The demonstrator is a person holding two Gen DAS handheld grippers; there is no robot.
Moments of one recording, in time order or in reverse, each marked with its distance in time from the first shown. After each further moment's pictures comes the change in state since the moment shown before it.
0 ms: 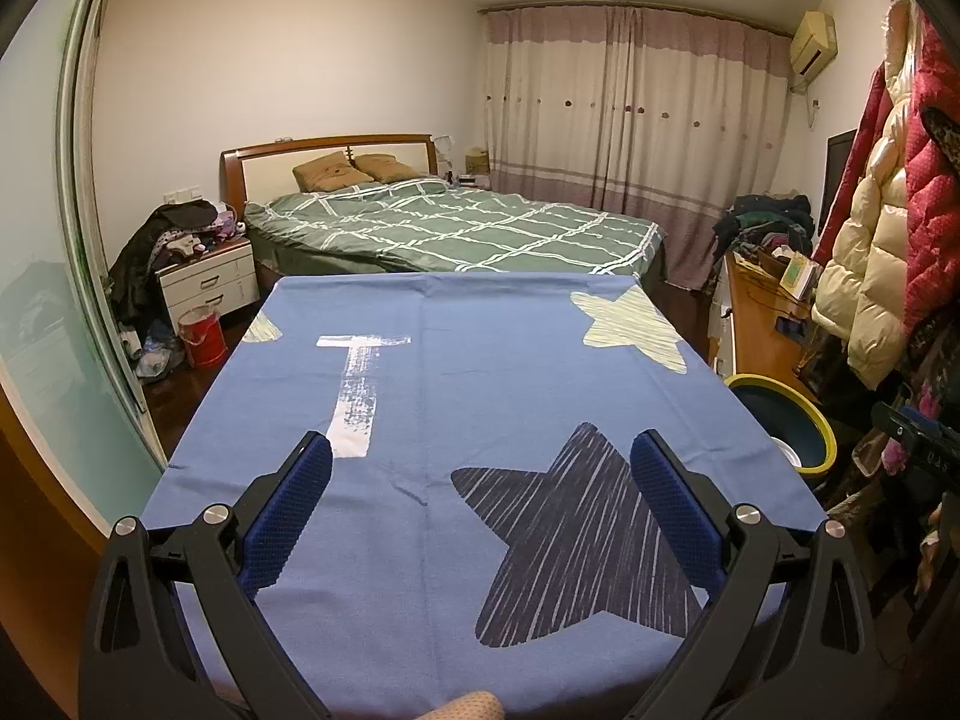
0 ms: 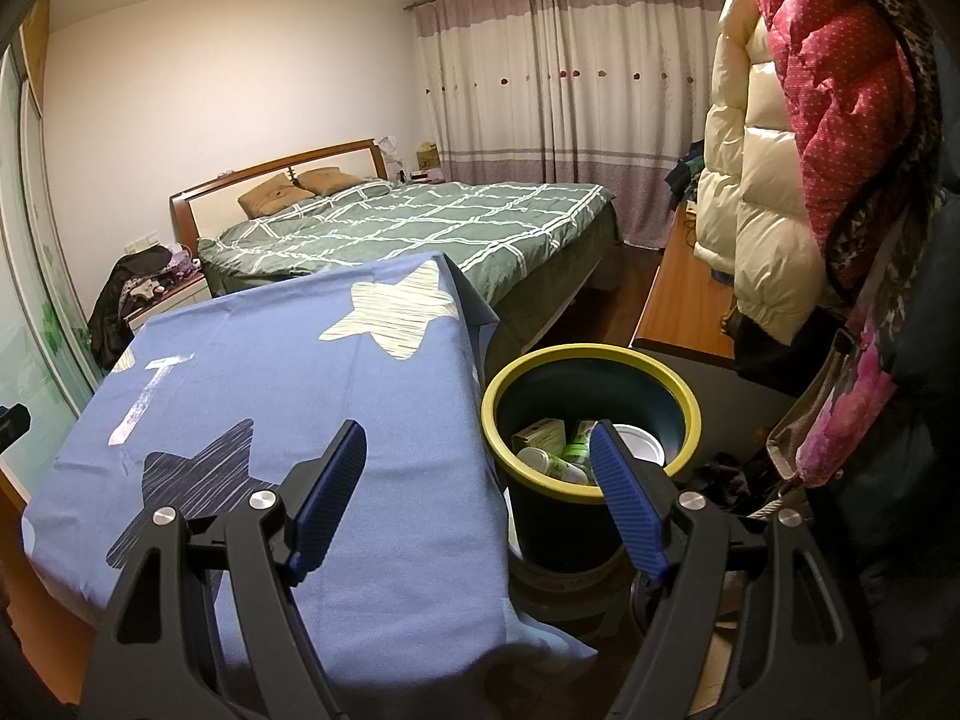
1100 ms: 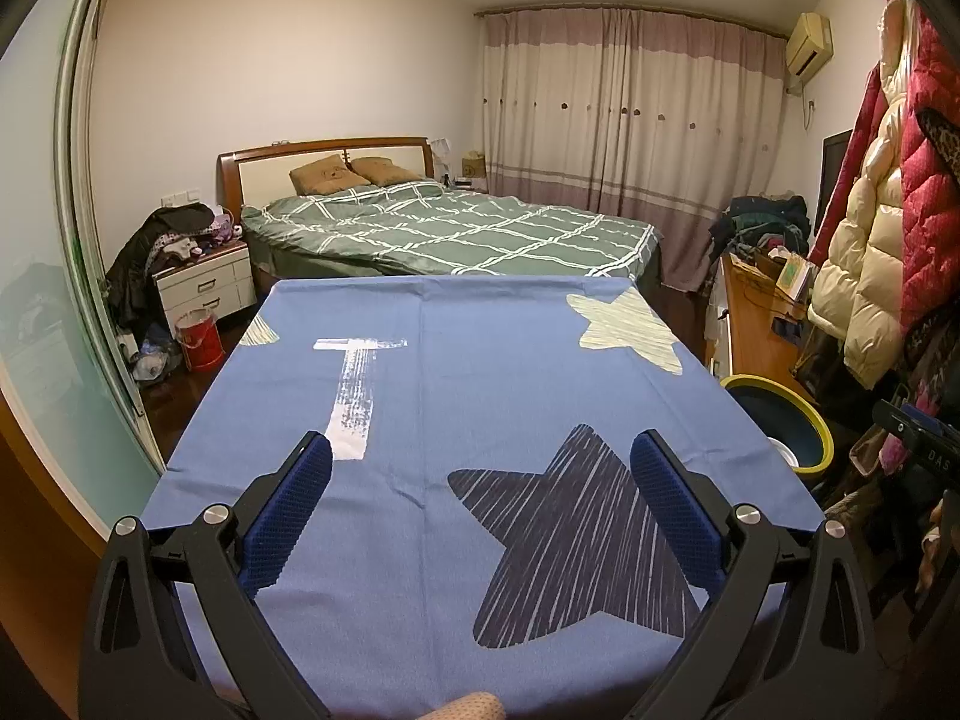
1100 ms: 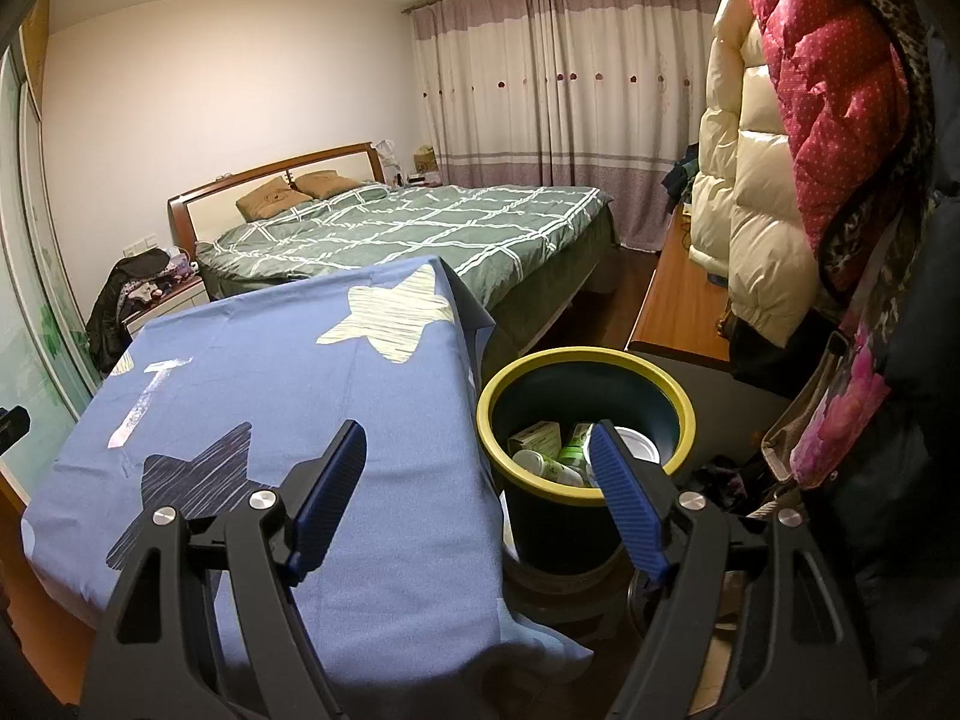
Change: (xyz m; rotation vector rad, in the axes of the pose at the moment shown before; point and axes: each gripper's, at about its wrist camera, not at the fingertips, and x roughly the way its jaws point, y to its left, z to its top) left arm -0.003 0.000 0.004 0.004 -0.007 -0.012; right arm -0.001 -0.003 0.002 0.001 -0.003 -0.002
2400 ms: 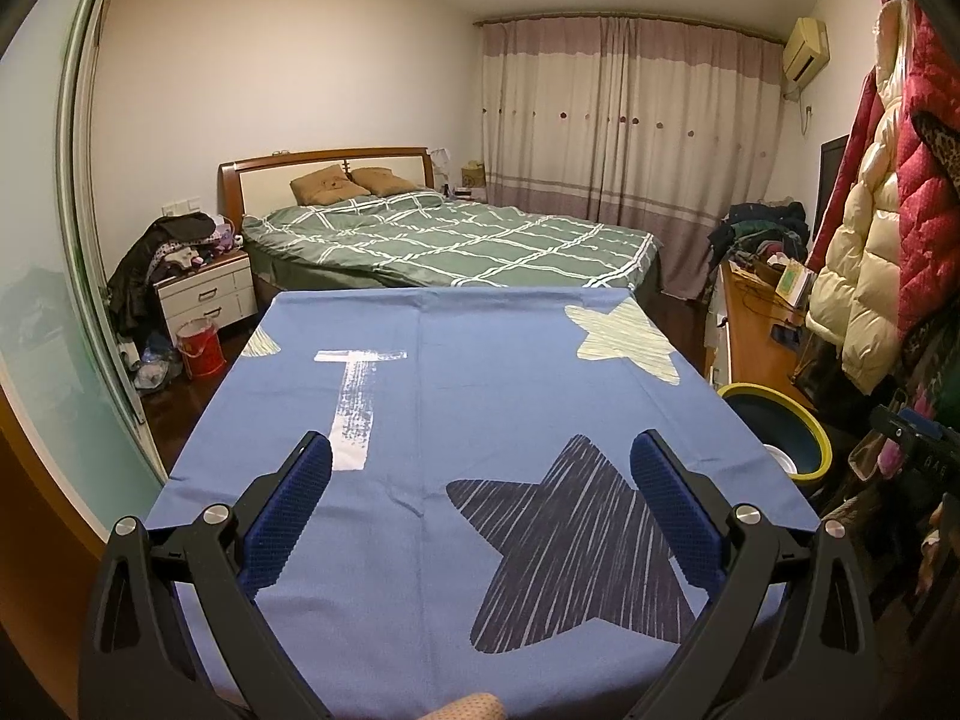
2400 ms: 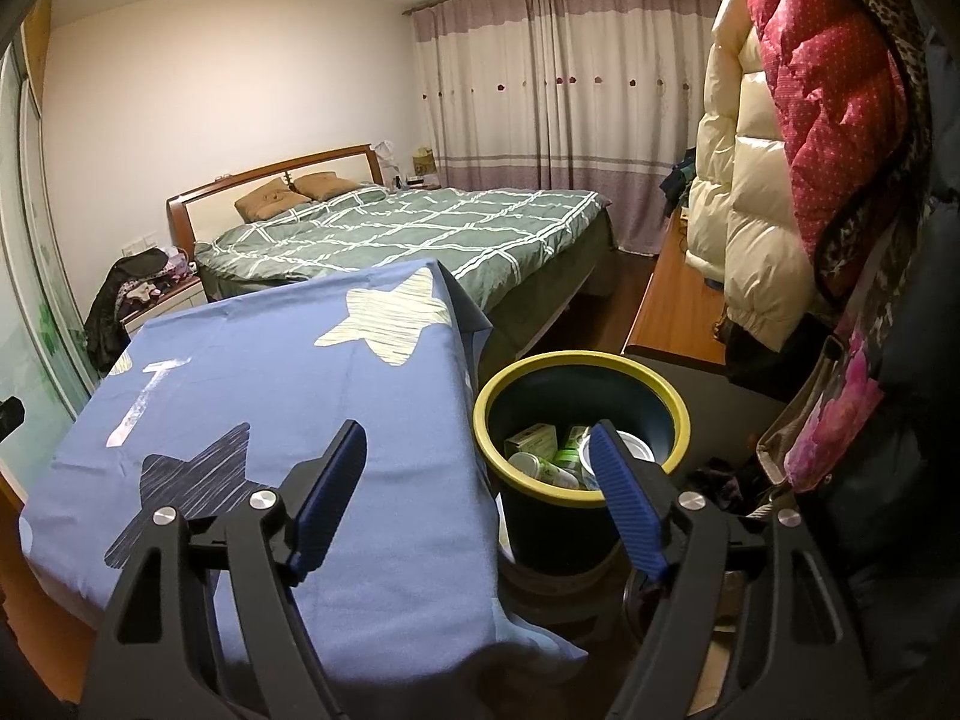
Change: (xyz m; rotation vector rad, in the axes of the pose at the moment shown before) left arm -0.013 0.000 0.007 0.006 -0.021 0.002; right arm -0.001 -0.002 0.000 -0.003 -0.004 -0.005
